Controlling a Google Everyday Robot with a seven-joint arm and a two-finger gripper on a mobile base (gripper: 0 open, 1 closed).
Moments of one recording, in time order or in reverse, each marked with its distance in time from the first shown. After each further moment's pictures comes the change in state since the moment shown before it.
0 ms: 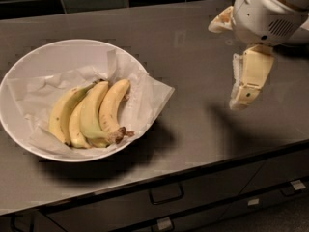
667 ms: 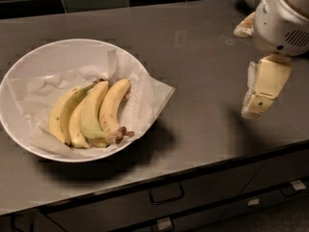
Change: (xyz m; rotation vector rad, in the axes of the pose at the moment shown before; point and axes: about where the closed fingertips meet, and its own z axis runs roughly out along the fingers) arm 0.037 0.013 -0.009 0.069 0.107 0.158
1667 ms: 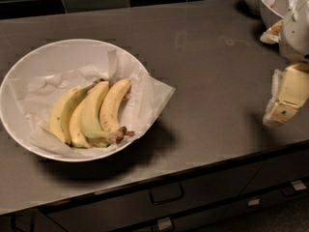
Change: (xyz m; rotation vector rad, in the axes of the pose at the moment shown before) arm 0.041 0.007 -0.005 0.018 0.043 0.096
